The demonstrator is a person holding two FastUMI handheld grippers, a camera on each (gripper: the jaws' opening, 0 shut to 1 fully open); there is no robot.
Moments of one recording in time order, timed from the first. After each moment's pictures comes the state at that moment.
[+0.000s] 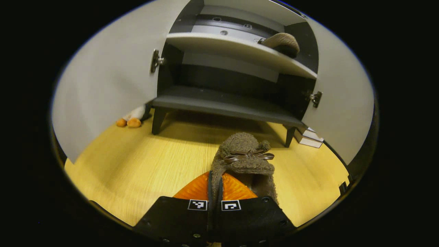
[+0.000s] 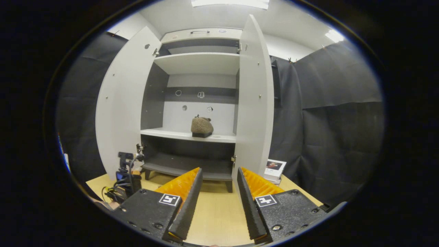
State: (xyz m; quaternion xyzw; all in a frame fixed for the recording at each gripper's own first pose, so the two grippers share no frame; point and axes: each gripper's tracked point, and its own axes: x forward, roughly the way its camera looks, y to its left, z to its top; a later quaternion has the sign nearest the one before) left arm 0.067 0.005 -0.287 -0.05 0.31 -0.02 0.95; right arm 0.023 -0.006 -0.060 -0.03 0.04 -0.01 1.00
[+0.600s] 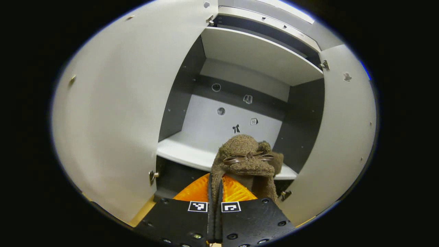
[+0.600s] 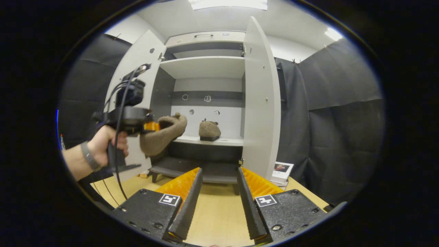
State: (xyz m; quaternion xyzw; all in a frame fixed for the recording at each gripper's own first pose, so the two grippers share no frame) left arm 0.242 0.010 -0.050 -0.10 0.14 0.03 0.98; right arm 0.018 0.008 -0.054 -0.02 0.02 0.02 1.00
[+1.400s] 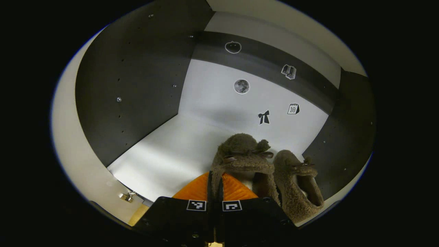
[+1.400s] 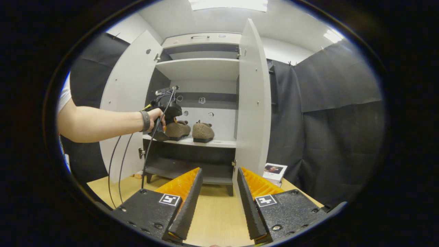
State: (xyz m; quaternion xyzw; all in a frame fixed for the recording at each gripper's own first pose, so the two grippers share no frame) left arm 0.390 0.016 -0.122 -0.13 0.32 0.08 0.94; right arm 0.017 -0.010 -0.054 -0.02 0.02 0.00 1.00
